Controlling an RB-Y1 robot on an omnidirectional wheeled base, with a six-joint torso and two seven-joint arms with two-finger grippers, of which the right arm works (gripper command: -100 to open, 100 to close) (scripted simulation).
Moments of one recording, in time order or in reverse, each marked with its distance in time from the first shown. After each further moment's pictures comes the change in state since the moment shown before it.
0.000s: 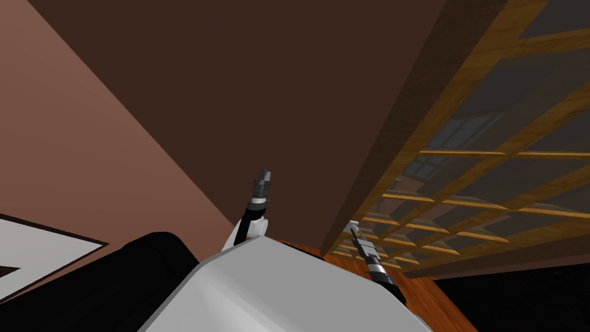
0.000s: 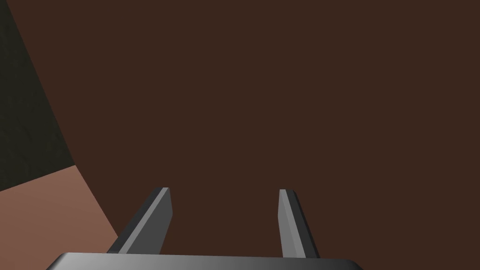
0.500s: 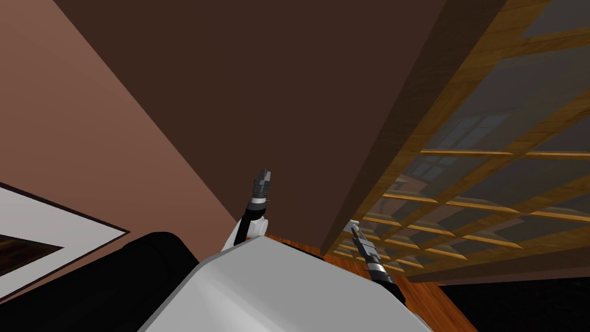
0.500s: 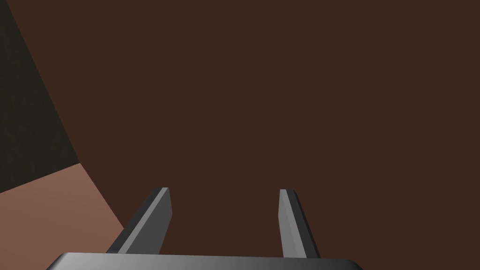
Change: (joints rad) arm -0.003 0.004 -0.006 -0.004 -0.017 0.009 -0.124
